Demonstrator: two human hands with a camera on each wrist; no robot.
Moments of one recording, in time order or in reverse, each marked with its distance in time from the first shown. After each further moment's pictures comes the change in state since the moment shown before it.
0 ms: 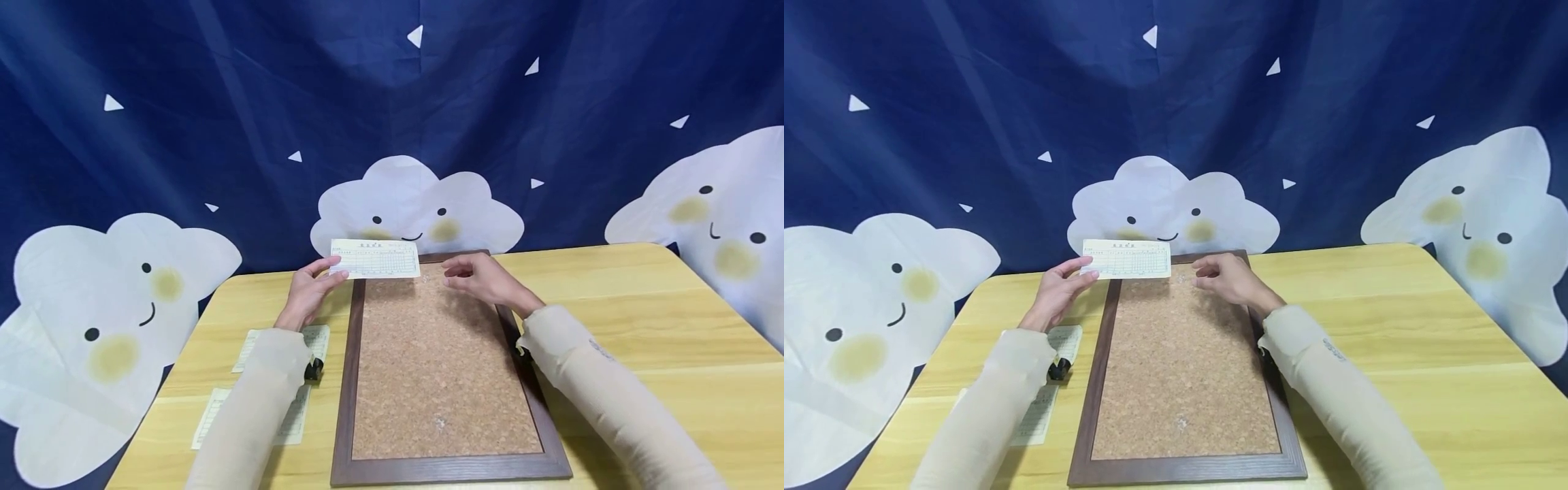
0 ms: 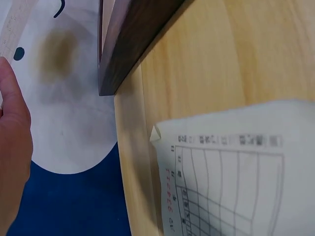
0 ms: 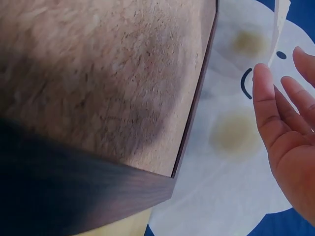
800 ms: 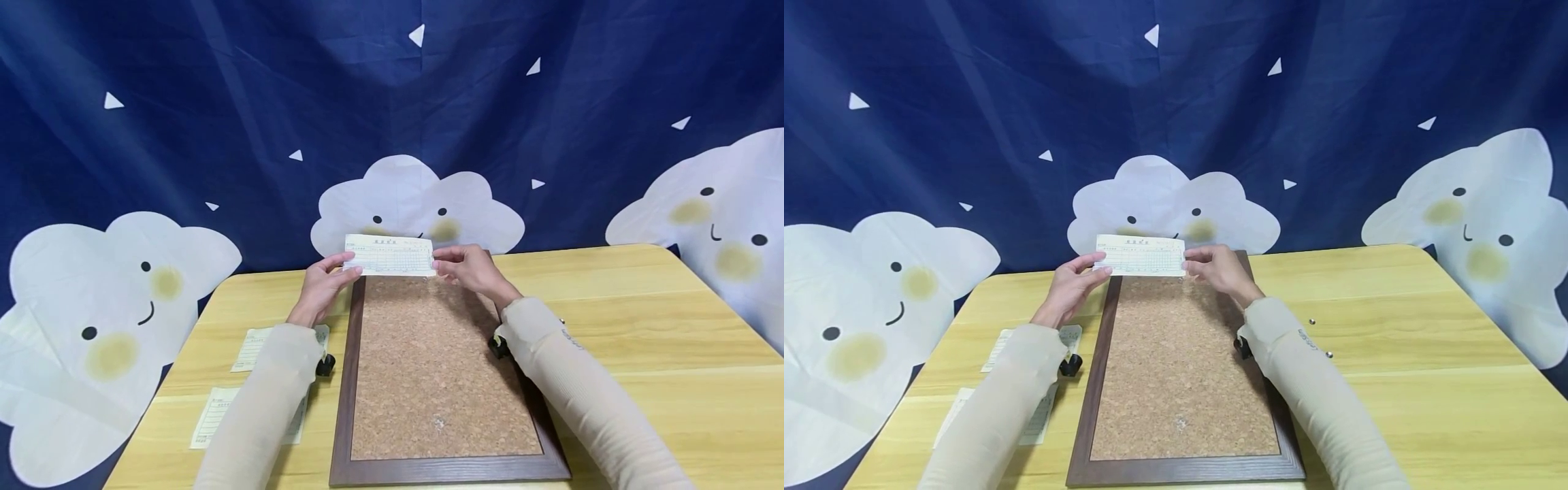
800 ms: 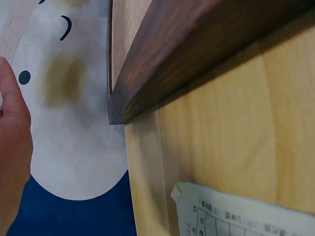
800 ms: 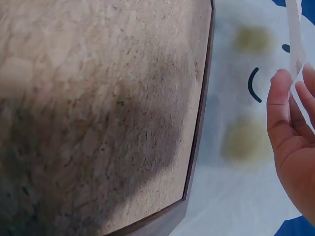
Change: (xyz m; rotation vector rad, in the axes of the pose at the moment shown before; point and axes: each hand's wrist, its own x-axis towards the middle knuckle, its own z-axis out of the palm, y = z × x) left_hand 0.002 0.004 0.024 -0.046 -0.057 -0.009; right_hand 0.028 -0.003 0.013 0.215 0.136 0.188
